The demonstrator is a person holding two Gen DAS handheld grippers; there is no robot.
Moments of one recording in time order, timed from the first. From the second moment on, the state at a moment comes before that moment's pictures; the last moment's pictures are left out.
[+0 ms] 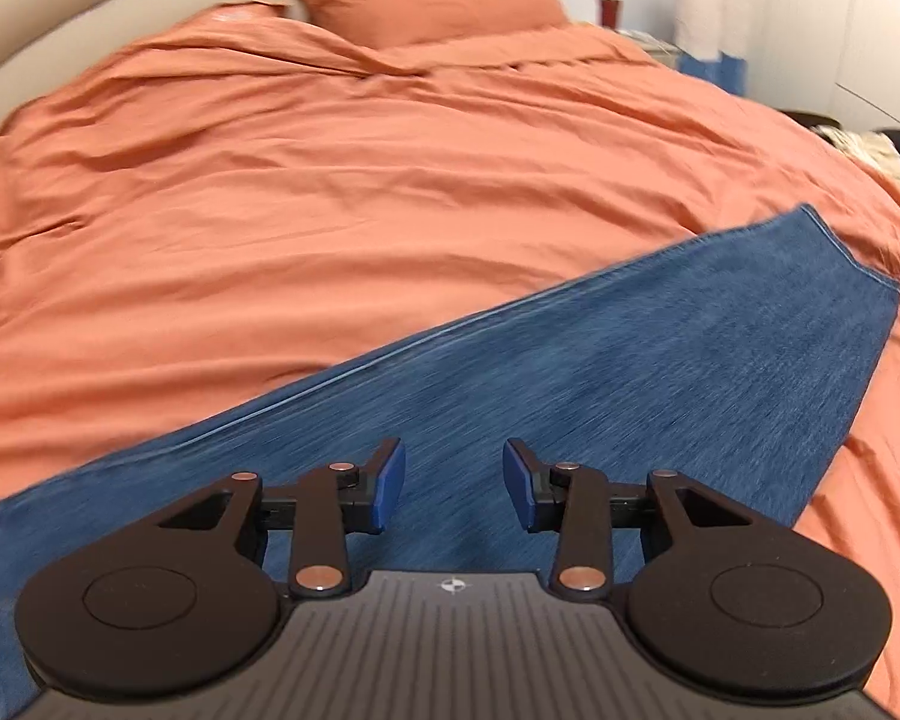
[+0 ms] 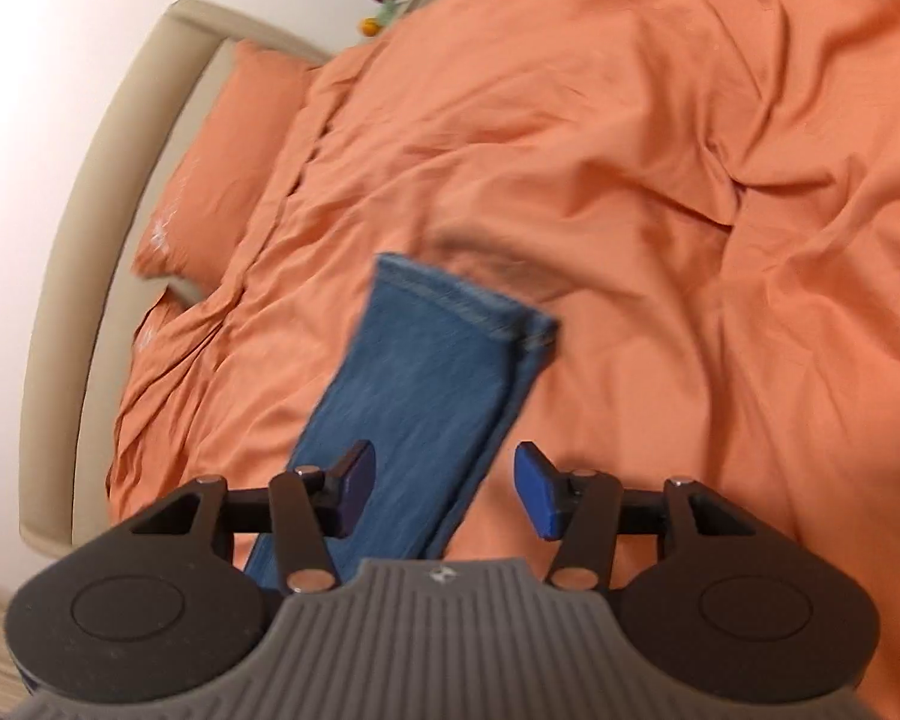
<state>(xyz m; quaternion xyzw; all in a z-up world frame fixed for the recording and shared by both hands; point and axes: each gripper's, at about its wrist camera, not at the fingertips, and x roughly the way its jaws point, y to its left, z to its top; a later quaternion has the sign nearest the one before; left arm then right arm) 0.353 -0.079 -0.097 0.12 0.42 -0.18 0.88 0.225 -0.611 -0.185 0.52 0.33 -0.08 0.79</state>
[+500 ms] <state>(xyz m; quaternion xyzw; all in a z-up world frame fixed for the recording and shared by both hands) 0.430 -0.168 -0.160 0.16 0.41 -0.22 0.87 0.272 -0.630 -0.207 0.47 0.30 -0.06 0.83</state>
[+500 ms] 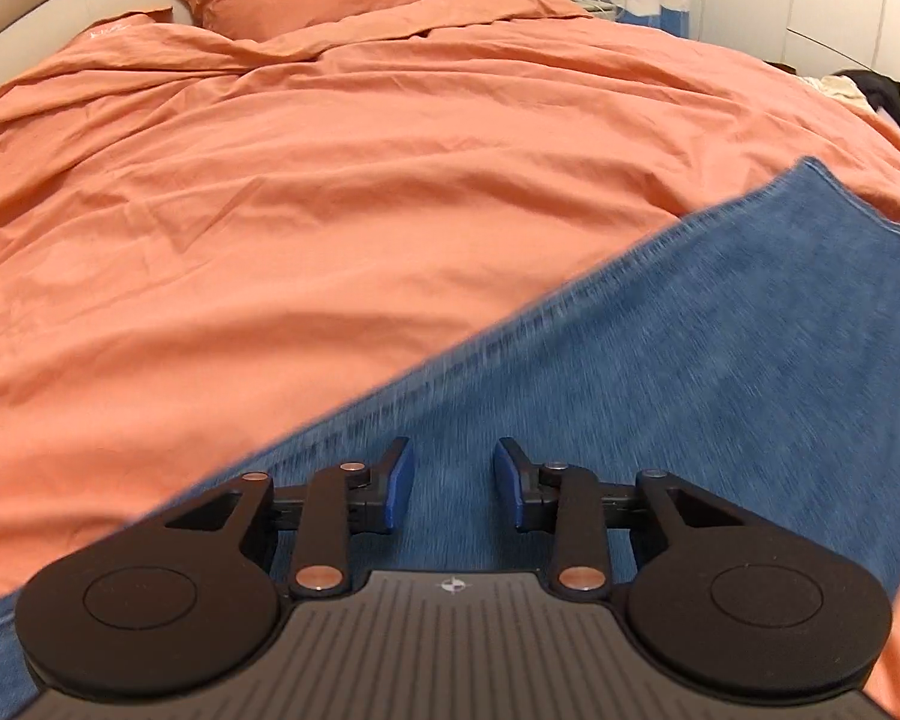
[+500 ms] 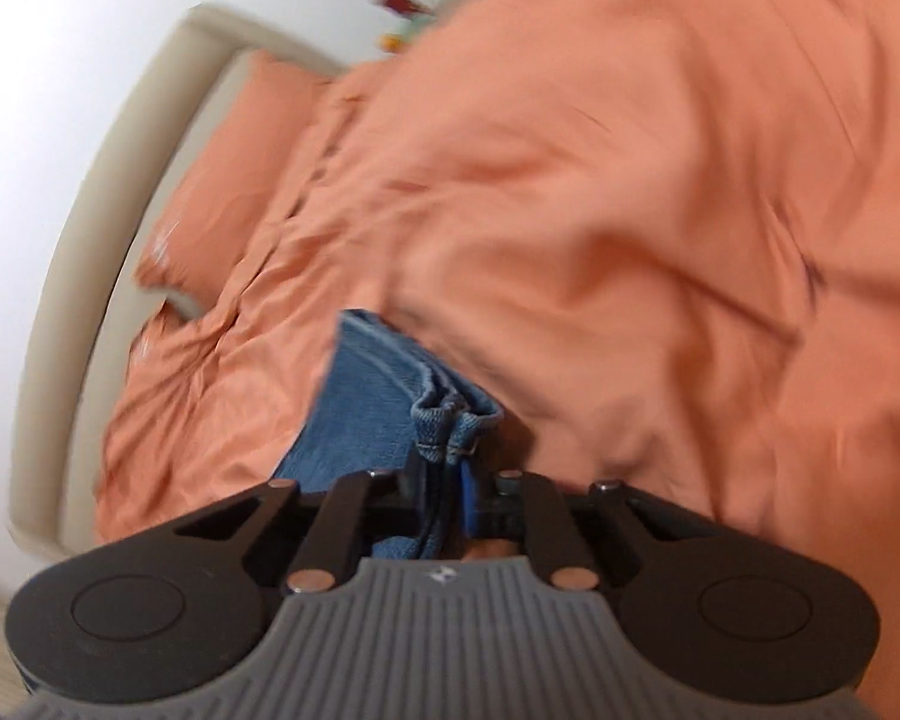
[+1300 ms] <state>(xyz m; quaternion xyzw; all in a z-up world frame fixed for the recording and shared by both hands) 0.316 -0.187 -0.161 0.15 0.43 -0.30 0.84 0.292 -0.589 -0.110 0.35 0.27 -0.04 0.89</state>
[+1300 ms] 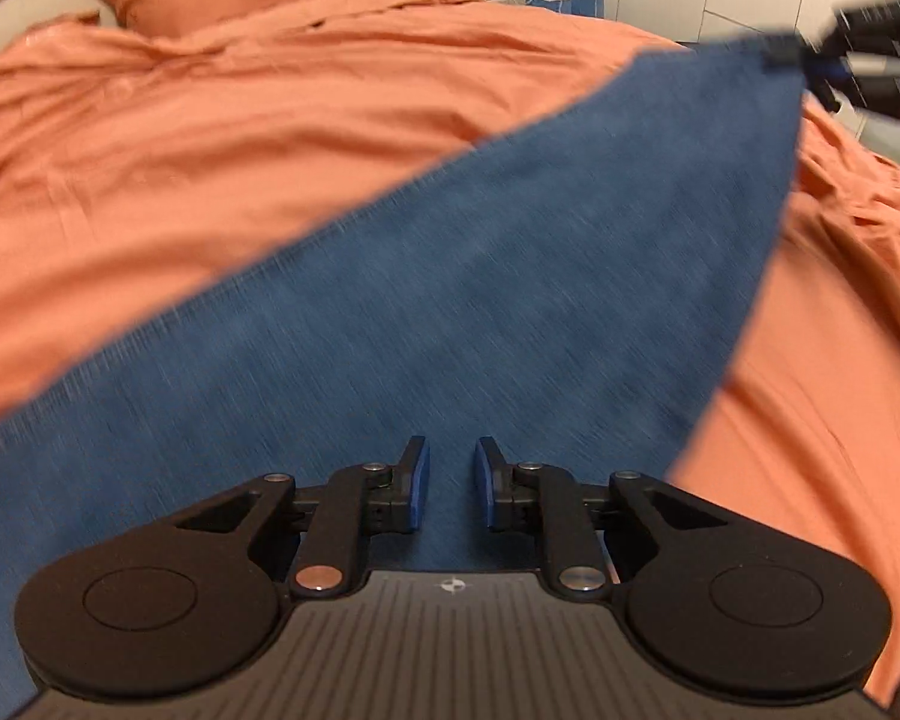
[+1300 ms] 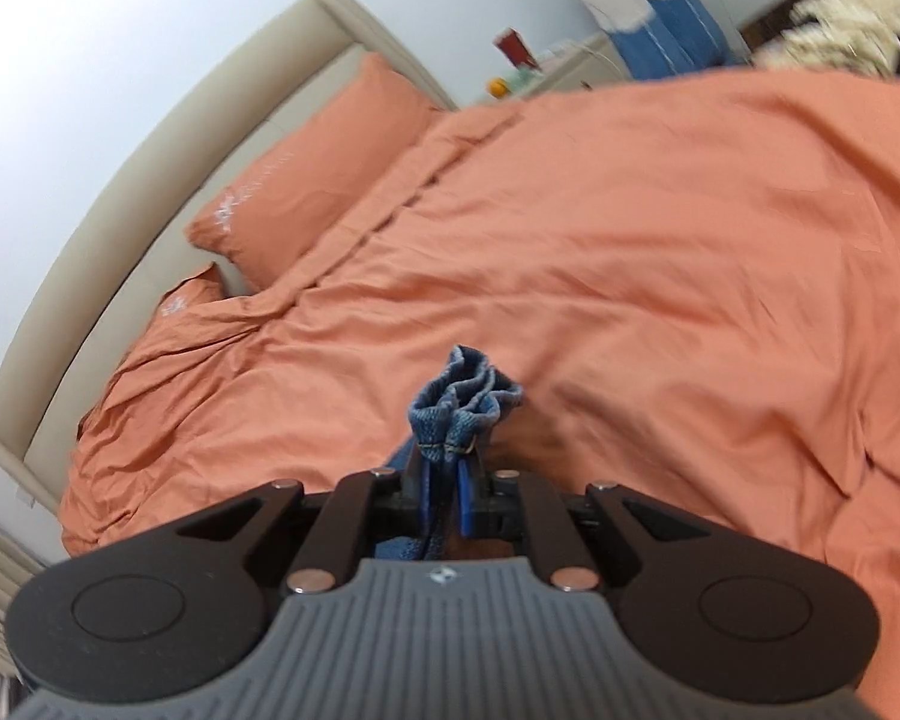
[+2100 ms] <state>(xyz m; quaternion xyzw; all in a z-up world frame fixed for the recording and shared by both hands) 0.257 0.060 -0.073 -0.16 0.34 -0.13 0.92 0.313 -0.275 0.000 0.23 0.26 0.16 0.93</state>
